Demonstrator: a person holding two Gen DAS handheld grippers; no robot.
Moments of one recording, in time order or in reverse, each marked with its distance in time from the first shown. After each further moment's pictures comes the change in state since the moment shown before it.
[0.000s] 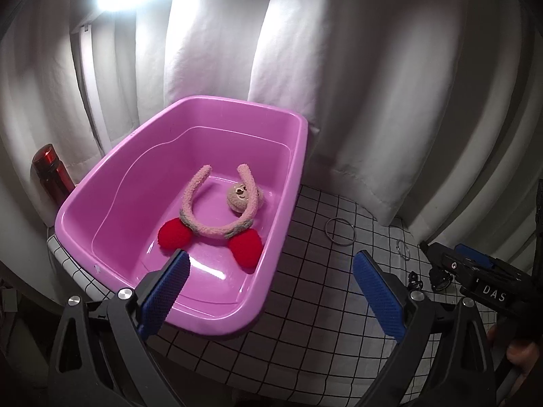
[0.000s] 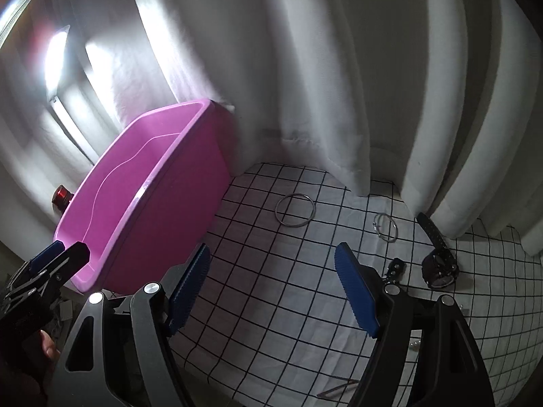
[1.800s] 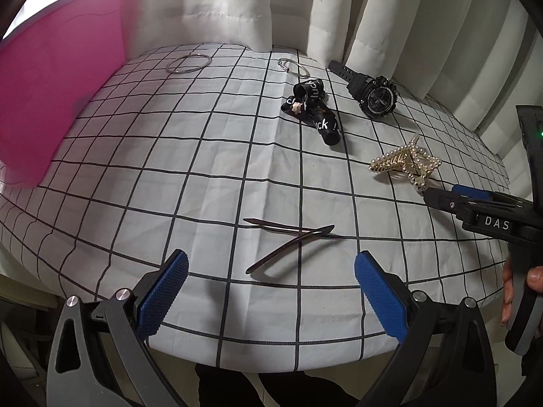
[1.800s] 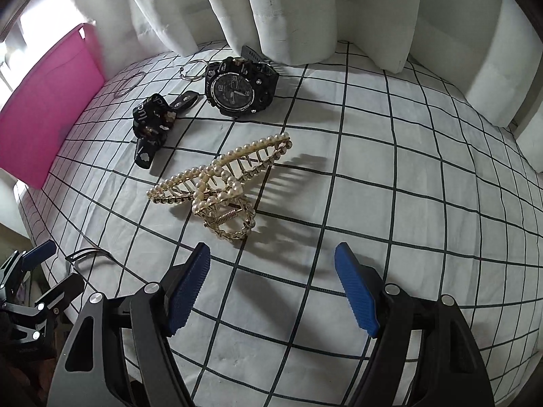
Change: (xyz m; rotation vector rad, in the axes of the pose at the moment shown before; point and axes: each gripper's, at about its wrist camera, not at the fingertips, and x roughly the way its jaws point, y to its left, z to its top) left arm 0.099 -0.196 -0.216 0.196 0.262 -0.125; right arm 0.046 -0.246 -0.172 0.034 0.194 -0.087
